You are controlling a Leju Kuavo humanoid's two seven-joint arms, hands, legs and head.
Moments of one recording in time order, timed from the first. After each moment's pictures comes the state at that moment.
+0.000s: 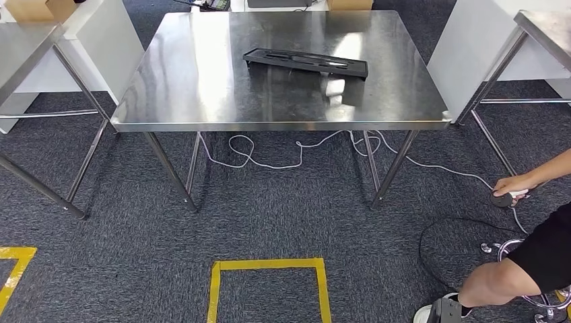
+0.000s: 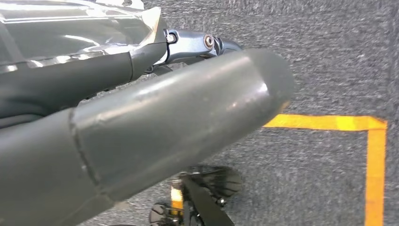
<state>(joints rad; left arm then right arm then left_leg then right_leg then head) -0.10 -0.14 1.21 -0.21 -0.98 0.20 -0.54 -0.10 -0.02 -0.58 -0.45 0.15 -0.10 -0.41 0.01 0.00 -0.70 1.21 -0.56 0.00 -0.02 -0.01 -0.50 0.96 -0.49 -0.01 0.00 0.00</state>
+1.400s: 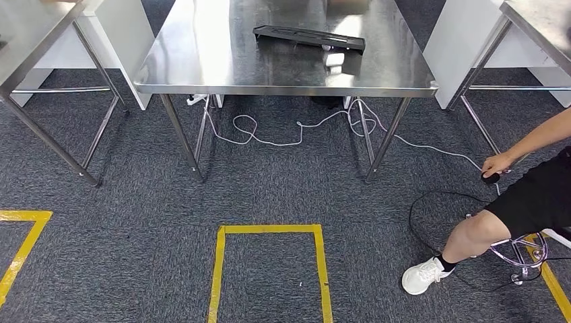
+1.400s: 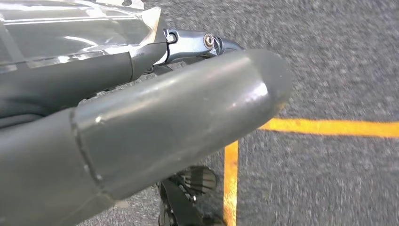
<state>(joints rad) -0.11 -0.11 1.20 -0.21 -1.00 0.15 -0.53 -0.06 0.03 -0.47 -0.20 0.43 -0.21 0.03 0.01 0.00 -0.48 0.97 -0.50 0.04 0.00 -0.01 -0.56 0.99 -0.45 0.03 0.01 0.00</state>
